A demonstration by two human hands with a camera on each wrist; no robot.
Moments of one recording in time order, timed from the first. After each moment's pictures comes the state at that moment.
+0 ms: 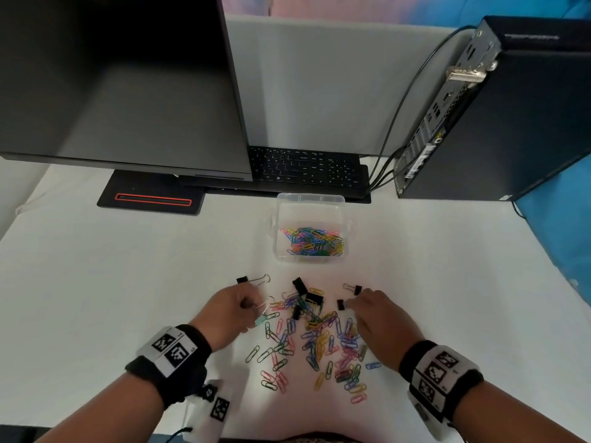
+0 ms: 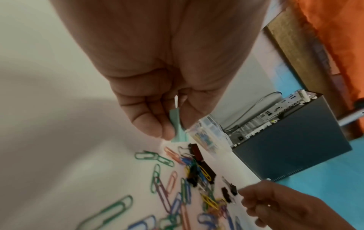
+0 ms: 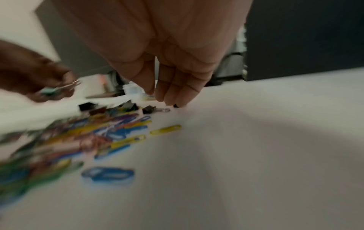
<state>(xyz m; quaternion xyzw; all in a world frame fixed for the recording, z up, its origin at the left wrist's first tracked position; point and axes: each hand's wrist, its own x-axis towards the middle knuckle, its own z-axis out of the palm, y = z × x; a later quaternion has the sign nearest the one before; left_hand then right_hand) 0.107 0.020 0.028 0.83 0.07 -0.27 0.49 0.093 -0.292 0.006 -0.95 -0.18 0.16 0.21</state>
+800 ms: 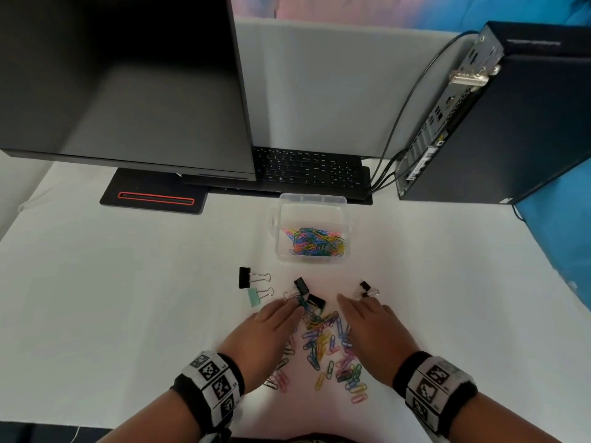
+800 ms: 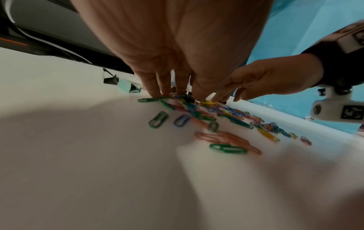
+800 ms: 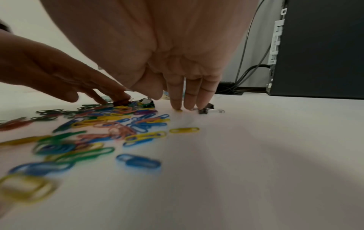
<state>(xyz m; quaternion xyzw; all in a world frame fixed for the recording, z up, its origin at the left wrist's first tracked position) 0.065 -0.014 -0.008 0.93 -0.31 -0.13 0.12 0.077 -0.276 0.014 -0.95 -0.23 0.17 0.09</state>
